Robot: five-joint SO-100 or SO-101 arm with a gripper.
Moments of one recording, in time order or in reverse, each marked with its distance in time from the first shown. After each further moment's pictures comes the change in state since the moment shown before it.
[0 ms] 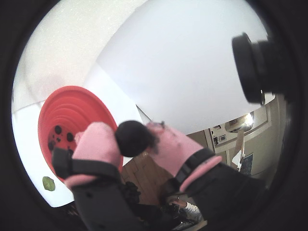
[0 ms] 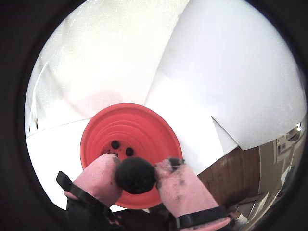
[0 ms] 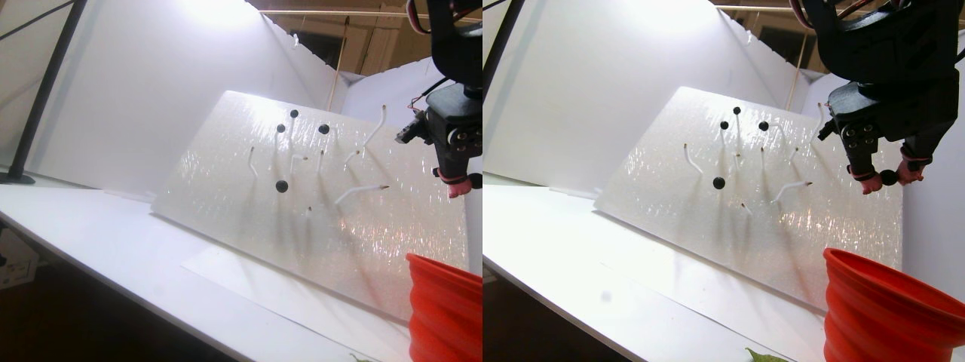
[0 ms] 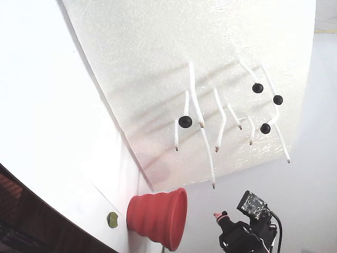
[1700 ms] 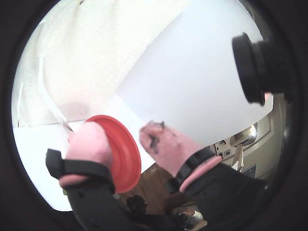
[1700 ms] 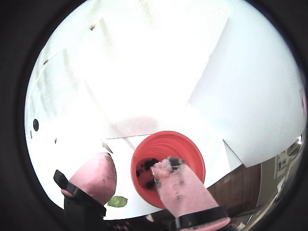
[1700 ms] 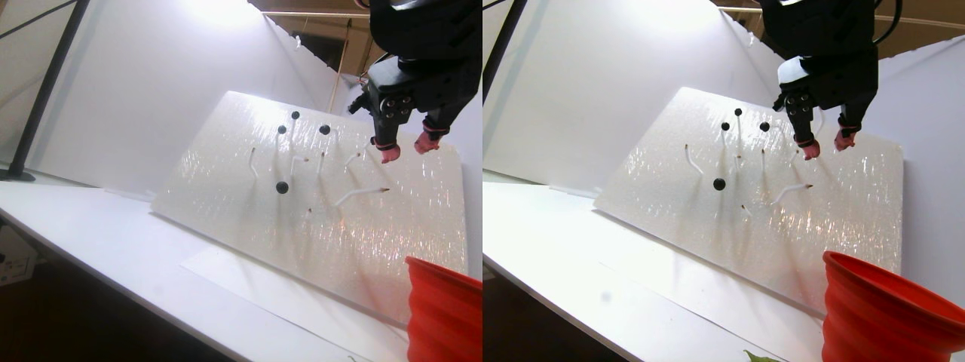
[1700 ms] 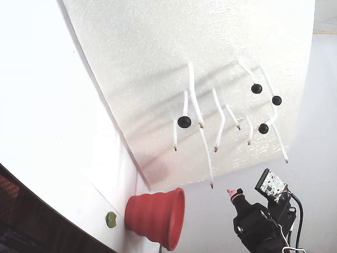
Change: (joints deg) arm -9.3 14.2 8.0 0.9 4.1
